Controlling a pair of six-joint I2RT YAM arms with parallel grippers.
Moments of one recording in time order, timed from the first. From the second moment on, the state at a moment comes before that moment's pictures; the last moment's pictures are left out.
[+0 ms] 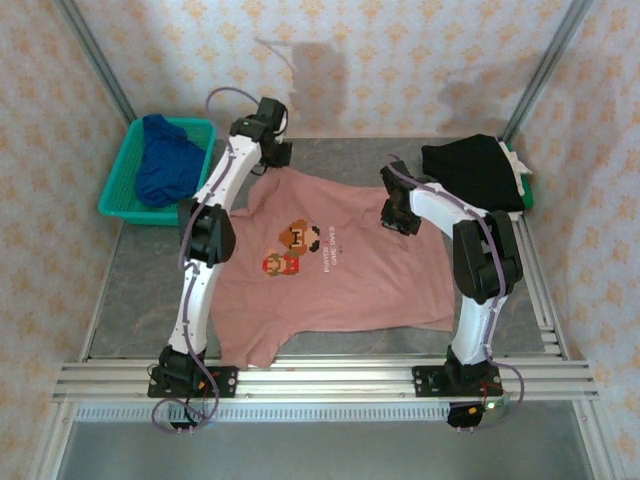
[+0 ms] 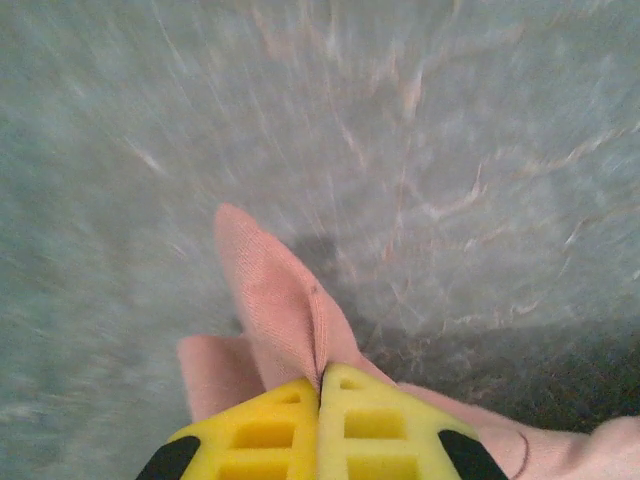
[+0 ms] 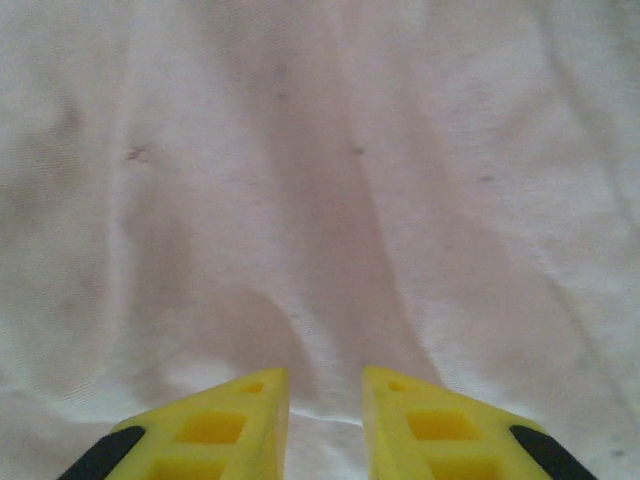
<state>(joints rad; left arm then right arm) -0.23 2.45 2.50 -1.05 -0.08 -0.15 0.31 1.91 1.39 -0.78 0.12 0.70</state>
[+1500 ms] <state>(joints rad) -0.10 2.01 1.40 -0.78 -0.19 -0.49 0.31 1.82 1.29 -0.81 0.20 0.82</state>
